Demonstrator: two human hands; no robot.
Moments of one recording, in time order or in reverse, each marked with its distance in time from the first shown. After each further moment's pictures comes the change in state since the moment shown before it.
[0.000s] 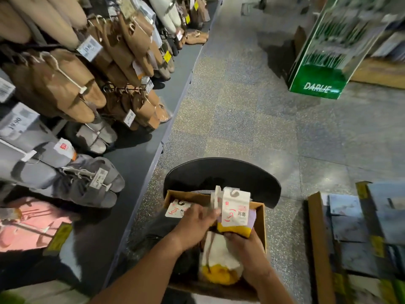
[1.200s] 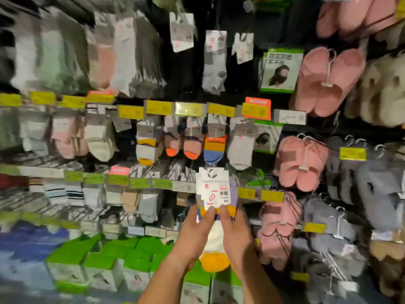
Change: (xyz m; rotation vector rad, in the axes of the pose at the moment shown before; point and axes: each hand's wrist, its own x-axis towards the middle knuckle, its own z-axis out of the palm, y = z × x) left_hand -0.676 -0.159 -0.034 -0.821 1.684 0.333; right_hand -0.553 0.104 0.329 -0.782 -1.364 -0.394
